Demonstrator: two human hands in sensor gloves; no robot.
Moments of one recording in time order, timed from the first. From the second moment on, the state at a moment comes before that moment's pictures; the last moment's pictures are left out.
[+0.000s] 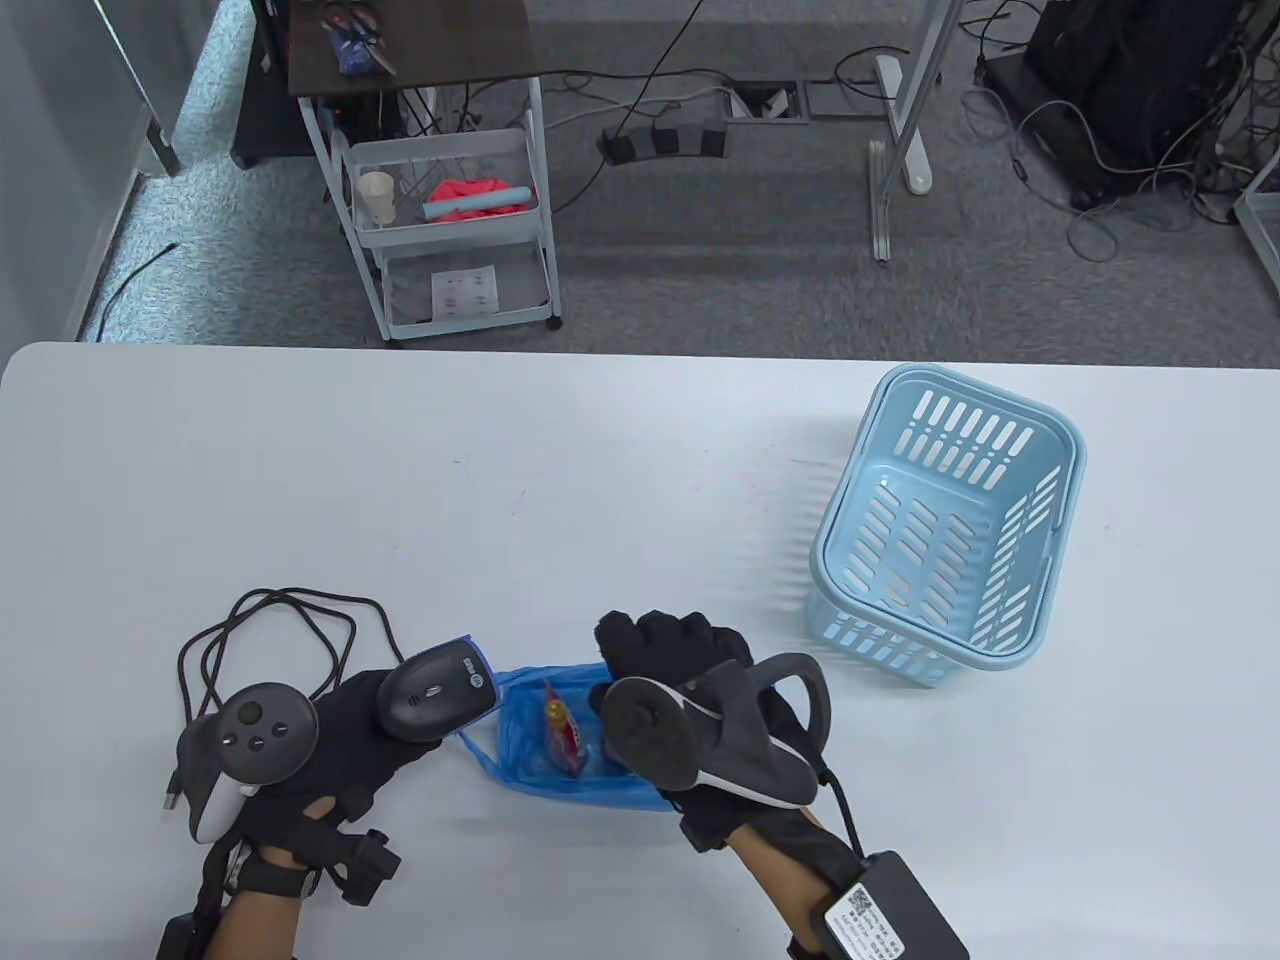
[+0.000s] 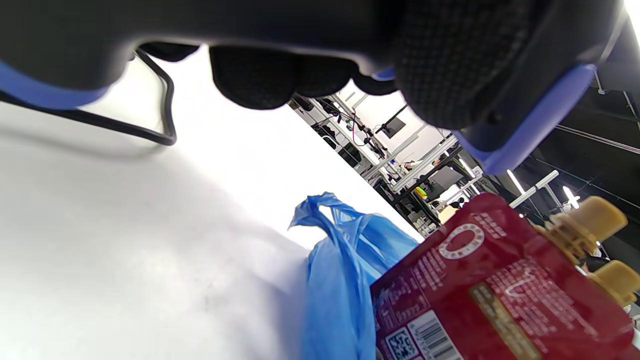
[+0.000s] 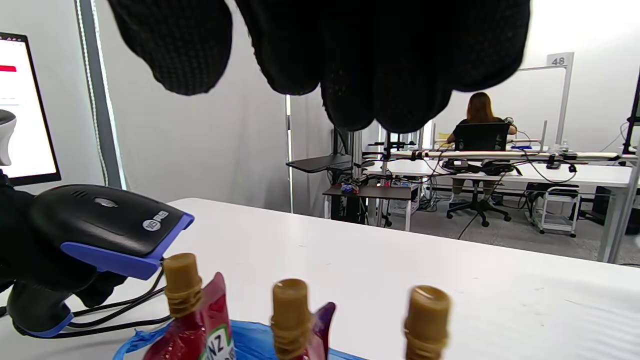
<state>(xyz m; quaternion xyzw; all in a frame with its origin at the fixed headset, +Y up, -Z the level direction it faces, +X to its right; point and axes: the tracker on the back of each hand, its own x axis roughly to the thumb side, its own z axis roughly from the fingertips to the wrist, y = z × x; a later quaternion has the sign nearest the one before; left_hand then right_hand) -0.289 -0.731 -0.178 -0.05 -0.06 0.38 0.92 0.038 -0.581 -0.175 0.22 -0.03 0.97 0.07</state>
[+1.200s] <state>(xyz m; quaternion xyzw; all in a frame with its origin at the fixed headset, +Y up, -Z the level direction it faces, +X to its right) -0.288 -0.733 -0.179 -0.05 -0.05 0.36 0.93 0.180 -0.691 -0.156 0.13 0.05 0.99 0.04</state>
